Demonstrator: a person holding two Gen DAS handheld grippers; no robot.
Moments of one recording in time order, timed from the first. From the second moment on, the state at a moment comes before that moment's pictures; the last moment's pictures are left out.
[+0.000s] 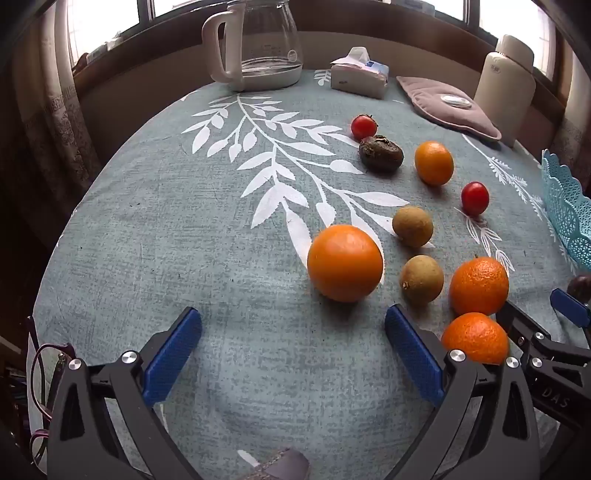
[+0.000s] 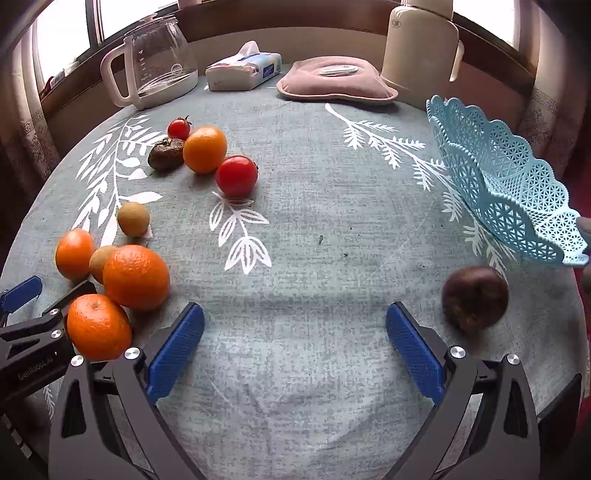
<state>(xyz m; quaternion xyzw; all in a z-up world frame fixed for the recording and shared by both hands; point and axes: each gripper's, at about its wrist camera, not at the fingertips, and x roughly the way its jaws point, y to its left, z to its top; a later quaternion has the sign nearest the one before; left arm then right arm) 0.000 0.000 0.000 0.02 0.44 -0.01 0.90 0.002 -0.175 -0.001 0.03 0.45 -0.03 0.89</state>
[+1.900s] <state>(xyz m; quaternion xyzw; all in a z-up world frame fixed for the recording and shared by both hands) 0.004 0.010 0.003 0.02 0.43 -0.01 0.90 0.001 -0.178 0.000 0.04 0.46 -0.01 0.89</state>
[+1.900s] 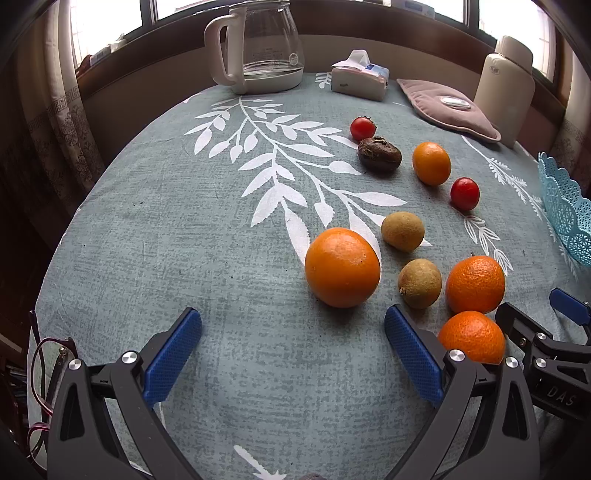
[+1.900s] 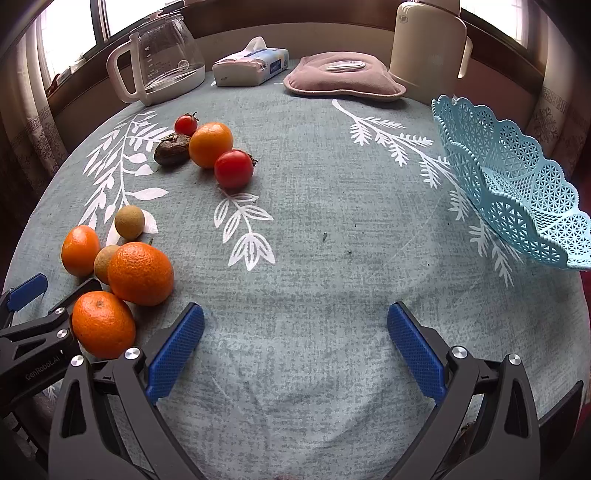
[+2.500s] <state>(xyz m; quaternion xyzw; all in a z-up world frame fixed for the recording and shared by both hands) -0.034 -0.011 0.040 0.04 0.33 -0.01 0.94 -0.051 -0.186 0.039 0.05 0.33 0.02 0.94</state>
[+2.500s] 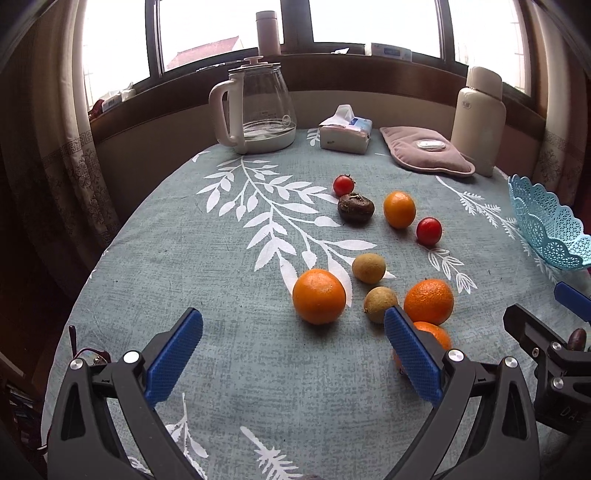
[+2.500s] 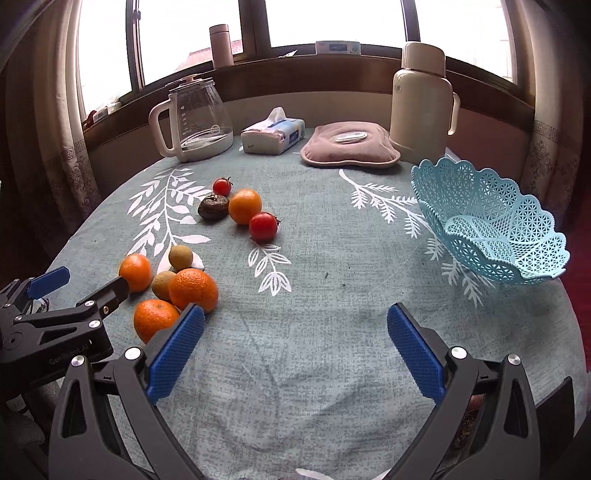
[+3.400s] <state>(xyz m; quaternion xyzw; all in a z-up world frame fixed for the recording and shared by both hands) -0.073 -0.019 0.074 0.05 0.26 0.00 0.96 -0.070 -0.193 0.064 0.06 0.29 0.01 0.96</state>
